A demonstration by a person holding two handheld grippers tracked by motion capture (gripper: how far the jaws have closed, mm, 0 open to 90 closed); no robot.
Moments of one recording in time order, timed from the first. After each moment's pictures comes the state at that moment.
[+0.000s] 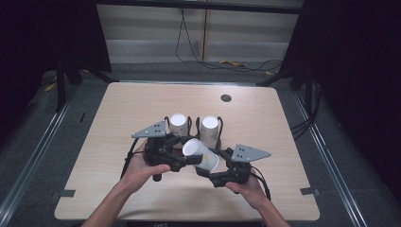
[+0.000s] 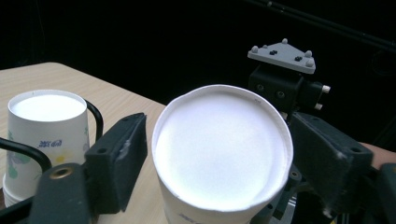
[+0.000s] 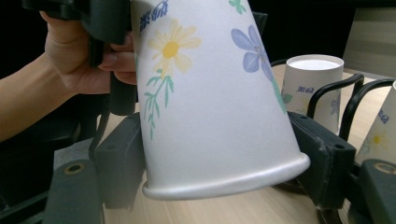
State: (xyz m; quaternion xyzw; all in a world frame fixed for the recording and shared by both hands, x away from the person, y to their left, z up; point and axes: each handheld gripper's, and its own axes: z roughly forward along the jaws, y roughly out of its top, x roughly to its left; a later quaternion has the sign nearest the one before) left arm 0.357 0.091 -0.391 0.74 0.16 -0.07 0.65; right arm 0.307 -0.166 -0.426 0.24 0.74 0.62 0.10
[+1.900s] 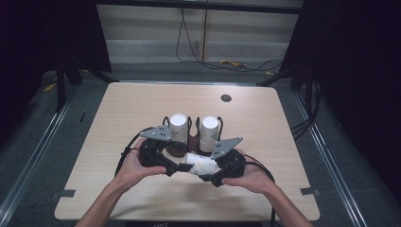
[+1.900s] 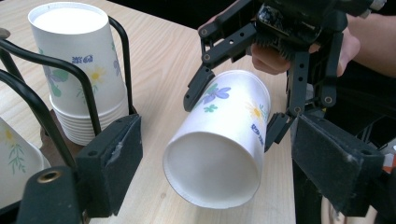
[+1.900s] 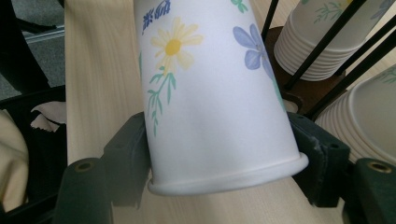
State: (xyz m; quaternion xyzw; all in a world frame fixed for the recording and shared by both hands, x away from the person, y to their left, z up) left arm 0.367 0.102 -0.398 0.84 0.13 -0.05 0.52; right arm 0.330 -0.148 -0.411 0.18 0.91 0.36 0.08
